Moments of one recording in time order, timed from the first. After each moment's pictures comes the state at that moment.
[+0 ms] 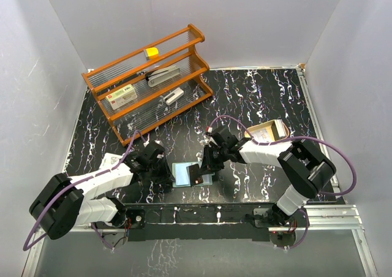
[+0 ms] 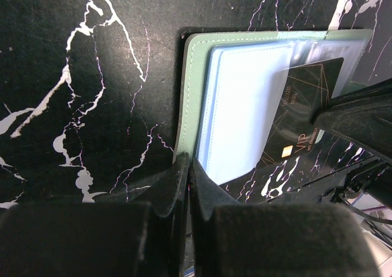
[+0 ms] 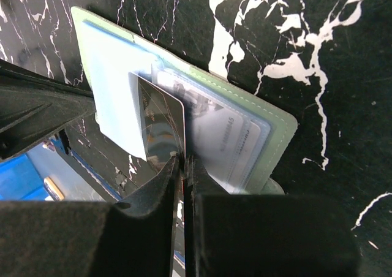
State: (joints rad) left arm -0.72 1.18 0.44 -0.28 0.13 -0.96; right arm 0.72 1.60 0.75 -0.13 -0.44 0.71
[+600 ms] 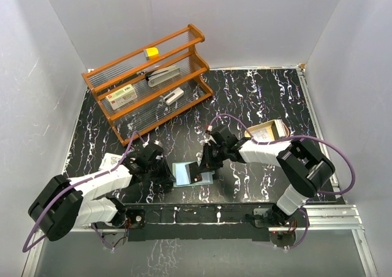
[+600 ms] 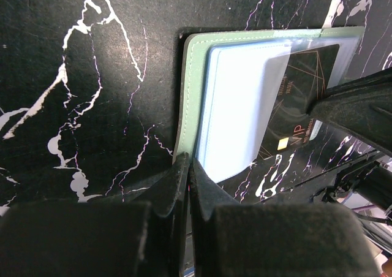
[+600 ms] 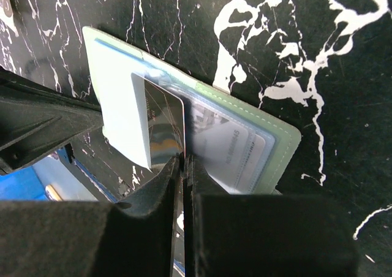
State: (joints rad) left arm -0.72 1.17 0.41 -0.24 0.15 -0.99; right arm 0.72 1.62 0.76 -0.09 -0.43 0.71
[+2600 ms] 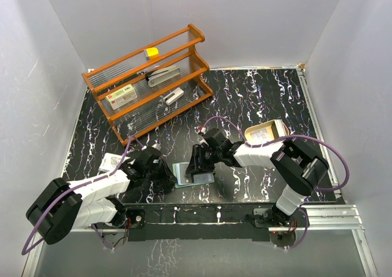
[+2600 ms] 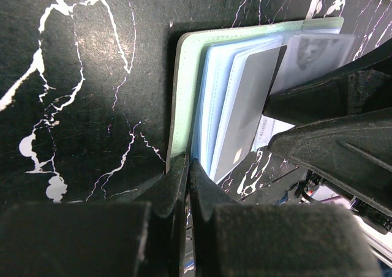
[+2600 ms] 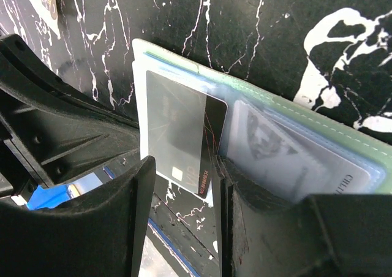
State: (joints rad) left arm -0.72 1.13 0.32 -0.10 0.20 -1.09; right arm 0.81 1.66 0.75 0.06 -0.42 0.84
